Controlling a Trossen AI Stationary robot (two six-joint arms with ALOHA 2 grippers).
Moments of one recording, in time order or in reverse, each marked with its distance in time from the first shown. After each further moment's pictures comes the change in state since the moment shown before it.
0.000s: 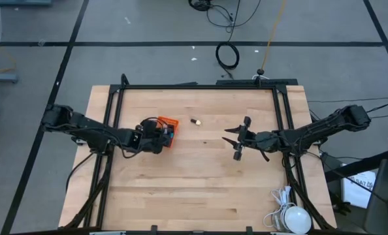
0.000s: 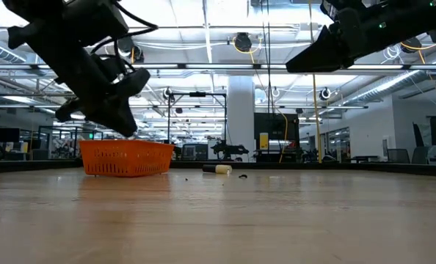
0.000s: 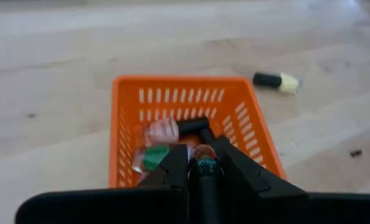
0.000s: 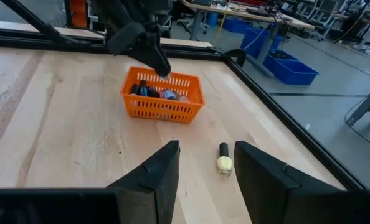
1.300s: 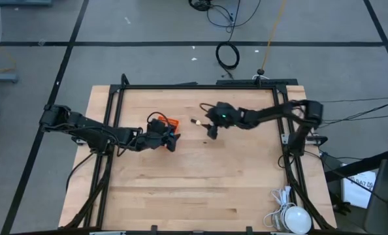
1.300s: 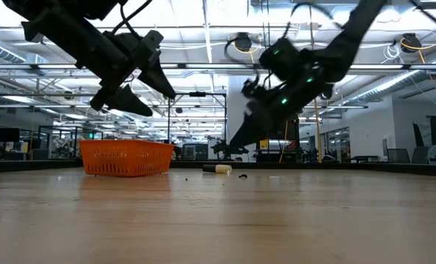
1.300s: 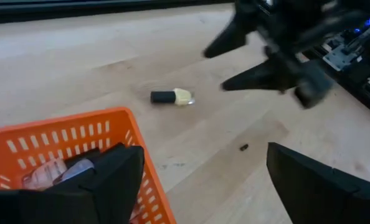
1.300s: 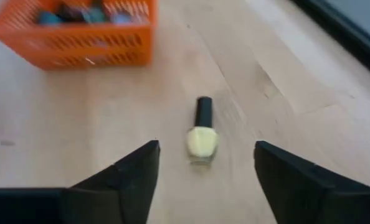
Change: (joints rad) left arm 0.017 -0.030 -0.003 0.380 0.164 0.348; right arm -0.522 0.649 0.322 0.040 -0.554 0.019
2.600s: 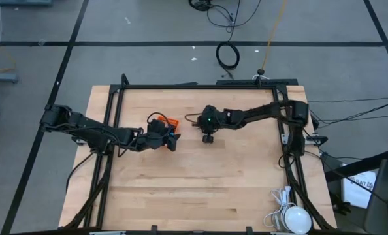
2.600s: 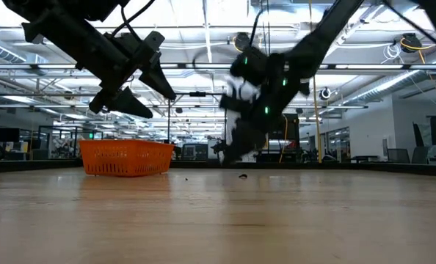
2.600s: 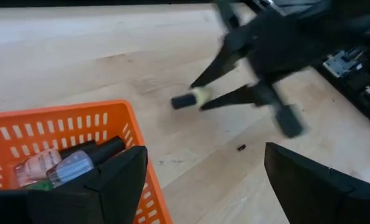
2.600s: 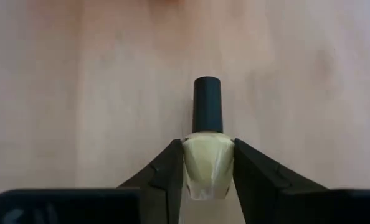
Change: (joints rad) left arm -0.001 0.010 0.000 0.006 0.001 -0.063; right arm 0.050 0.177 0.255 -0.310 0.033 -0.217
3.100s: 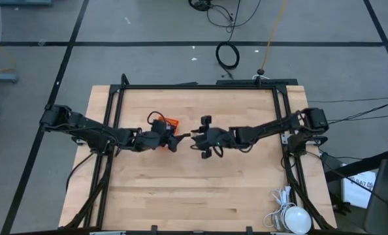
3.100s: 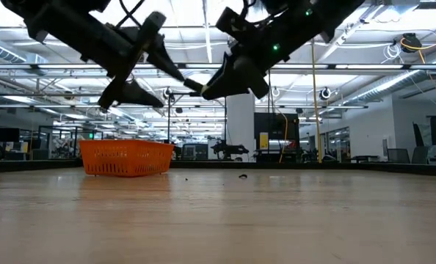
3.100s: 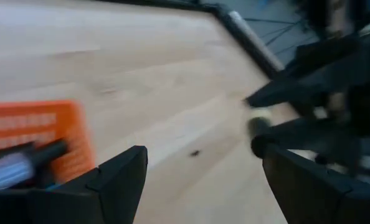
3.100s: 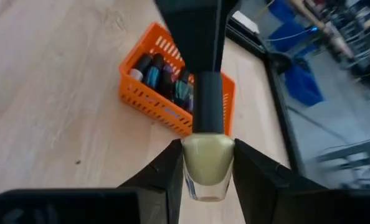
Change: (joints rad) left arm -0.008 0.000 -0.002 0.139 0.054 -0.031; right arm 0.333 -0.195 0.001 0.118 0.328 -0.248
